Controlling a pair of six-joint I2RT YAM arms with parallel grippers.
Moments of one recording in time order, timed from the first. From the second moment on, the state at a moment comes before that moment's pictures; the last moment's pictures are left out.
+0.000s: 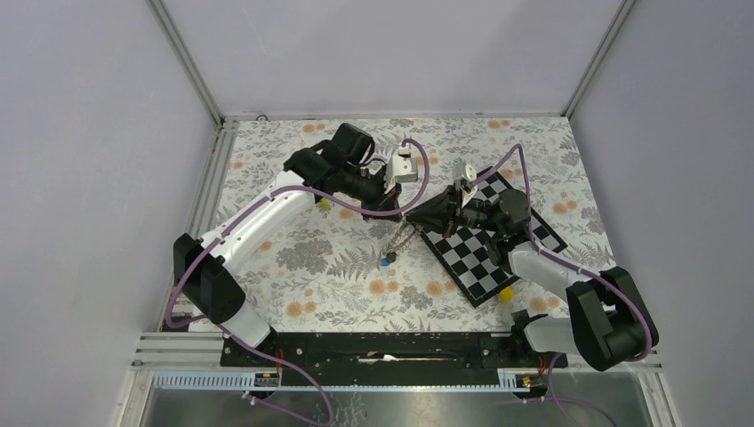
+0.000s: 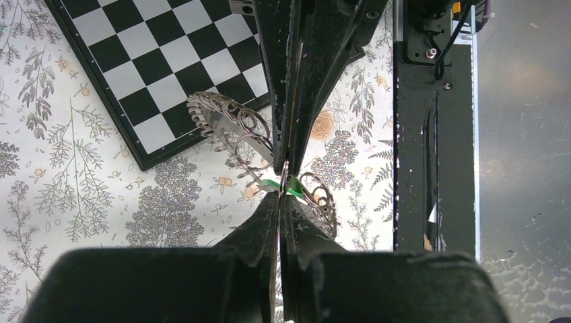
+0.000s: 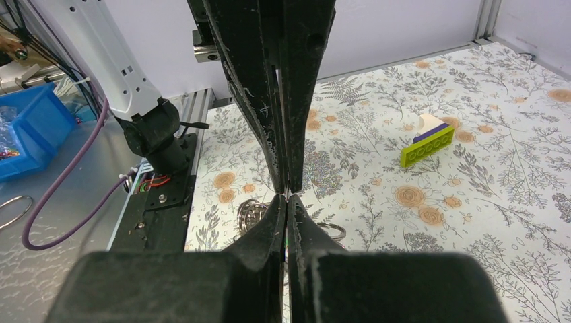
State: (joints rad) left arm -0.67 1.59 1.56 -0.84 0.76 0.50; right arm 0.38 1.30 0.53 1.01 -1.04 0.39
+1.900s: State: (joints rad) left arm -0.68 1.62 1.52 -0.80 0.75 0.54; right arm 0.37 1.29 0.53 1.01 -1.06 0.41
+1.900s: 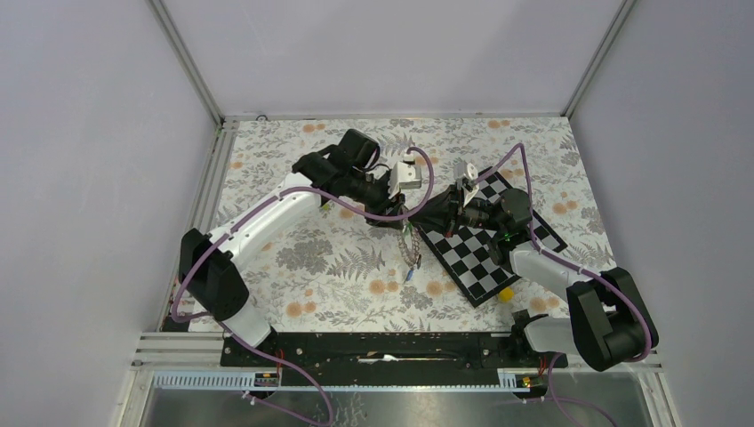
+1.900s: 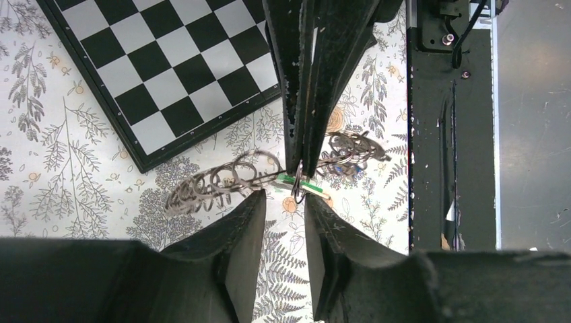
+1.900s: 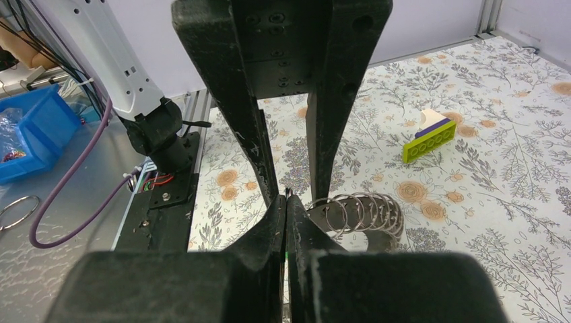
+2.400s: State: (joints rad) left arm -0.68 1.60 1.53 -0.80 0.76 0.52; right arm 0.37 1.29 0.53 1.01 -1.06 0.40
